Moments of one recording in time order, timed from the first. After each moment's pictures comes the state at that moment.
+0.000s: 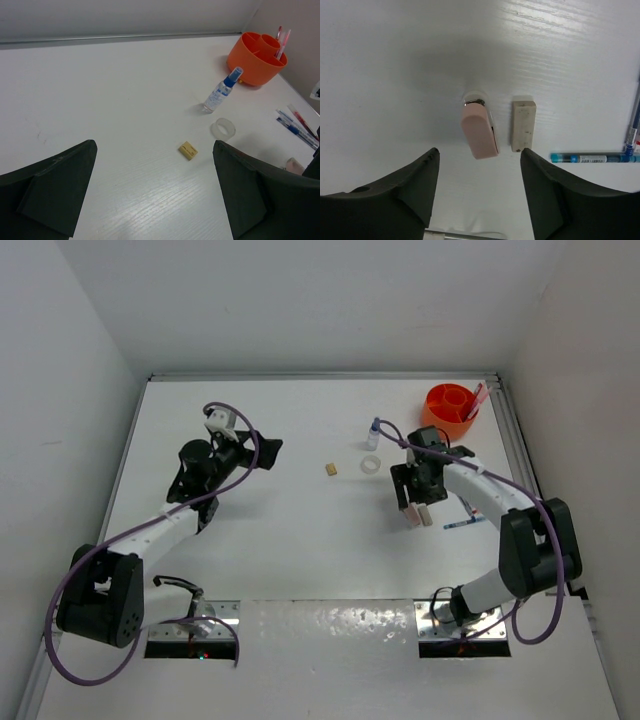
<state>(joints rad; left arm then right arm) -0.24 1.21 0.56 0.59 0.27 -0.27 0.29 1.50 0.92 -0.66 0.03 0.08</state>
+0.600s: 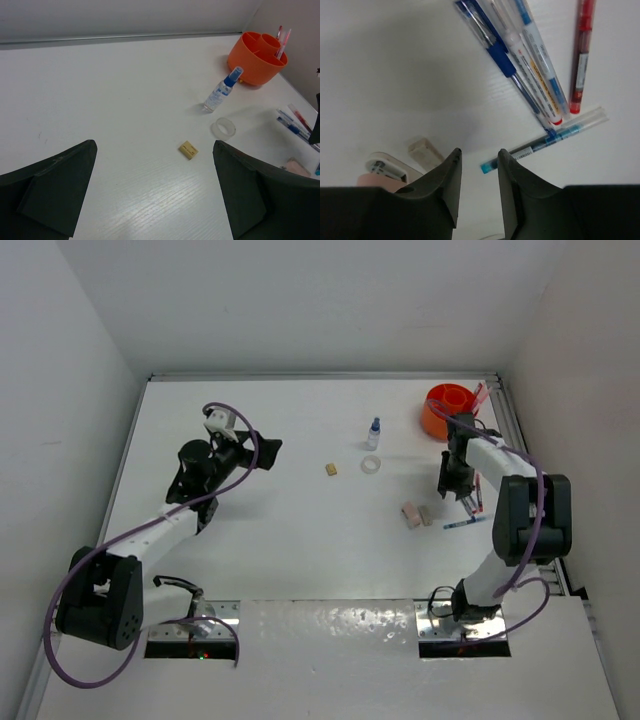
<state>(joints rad) -0.24 1.21 0.56 0.58 0.27 -0.27 0.00 1.66 1.06 -0.71 0.17 0.21</state>
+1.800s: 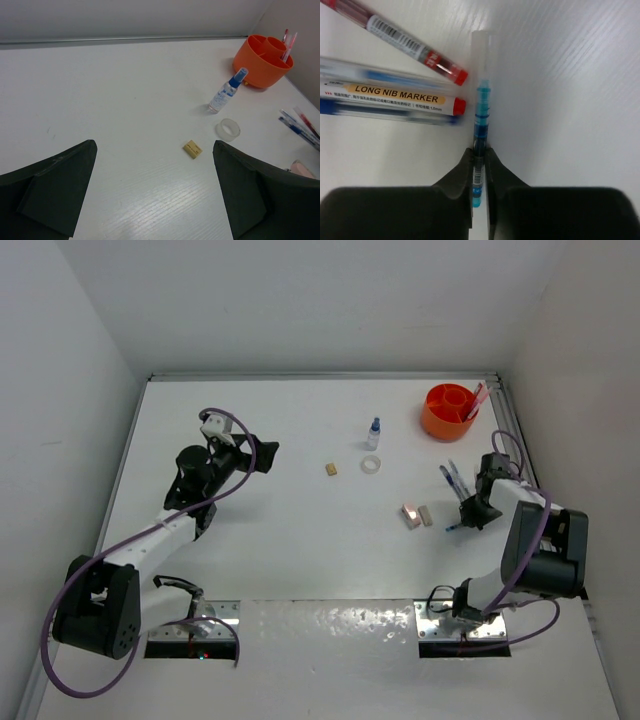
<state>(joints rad) -0.23 1.16 0.52 0.58 0.23 -0.27 -0.24 1.50 0.66 -0.47 0.21 0.85</state>
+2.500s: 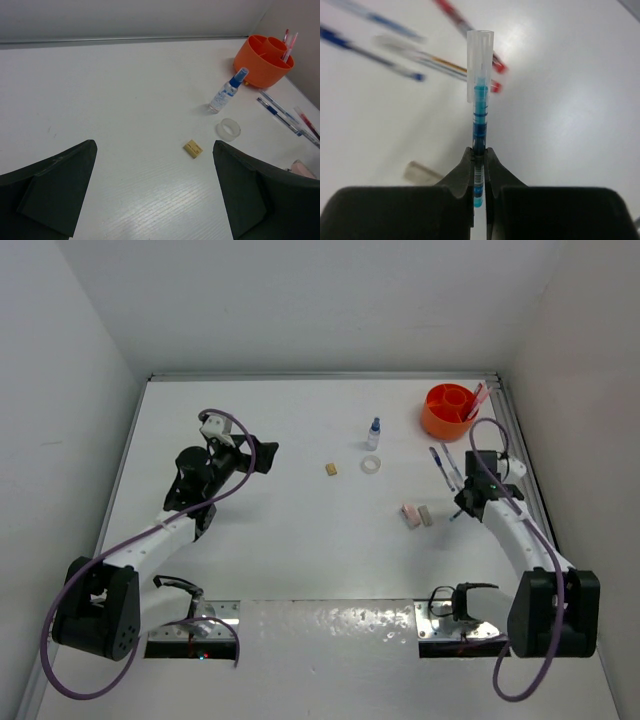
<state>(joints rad) -0.23 1.15 0.51 0.58 0.23 -0.27 -0.08 1.17 0.61 -0.52 0.38 0.77</state>
